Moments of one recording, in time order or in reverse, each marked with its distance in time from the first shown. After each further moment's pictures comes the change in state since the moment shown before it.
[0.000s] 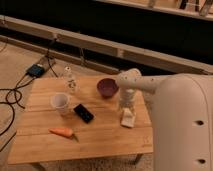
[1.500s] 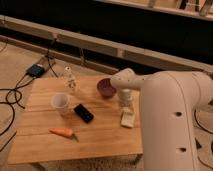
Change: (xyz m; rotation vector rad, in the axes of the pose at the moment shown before) arm -0.015 -0.003 0.010 0.127 -0.009 -0.029
